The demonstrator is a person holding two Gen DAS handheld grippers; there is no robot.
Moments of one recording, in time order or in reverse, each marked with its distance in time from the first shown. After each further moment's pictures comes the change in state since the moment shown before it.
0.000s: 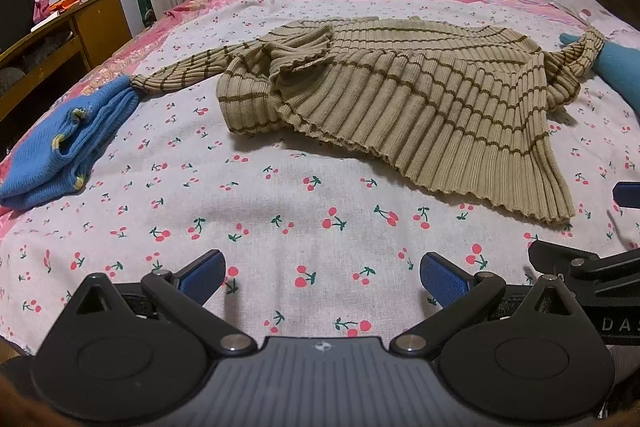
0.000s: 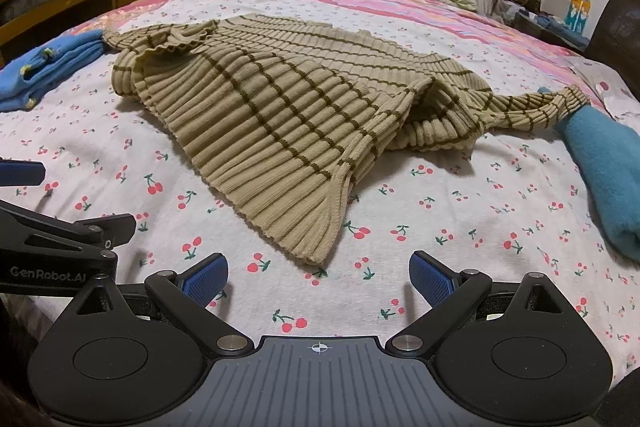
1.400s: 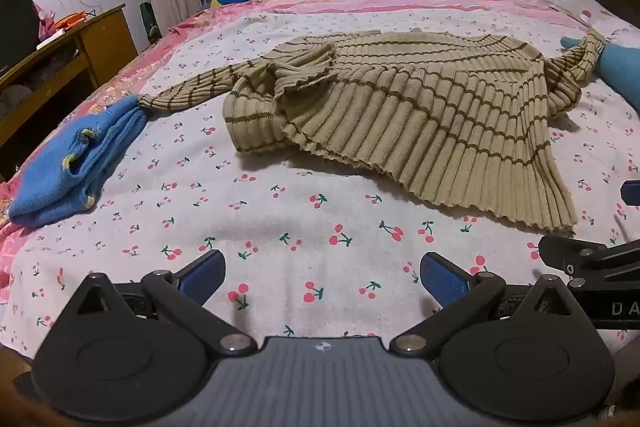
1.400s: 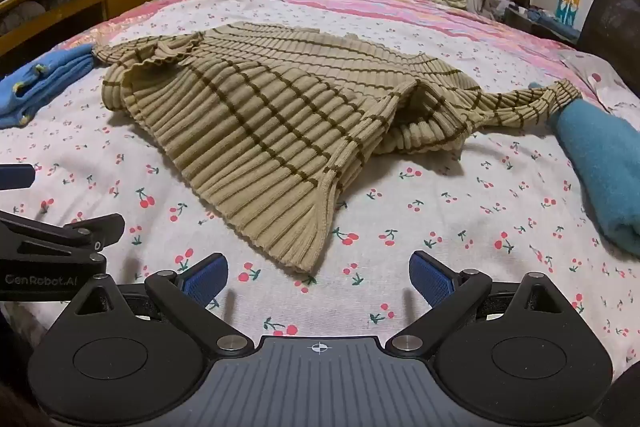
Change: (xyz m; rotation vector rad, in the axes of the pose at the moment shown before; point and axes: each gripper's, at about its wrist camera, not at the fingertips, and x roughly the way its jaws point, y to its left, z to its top) left arm -0.007 -0.001 0.004 0.019 -0.043 0.029; right arm -0.003 -0.007 0.004 0.045 -0.009 -0.005
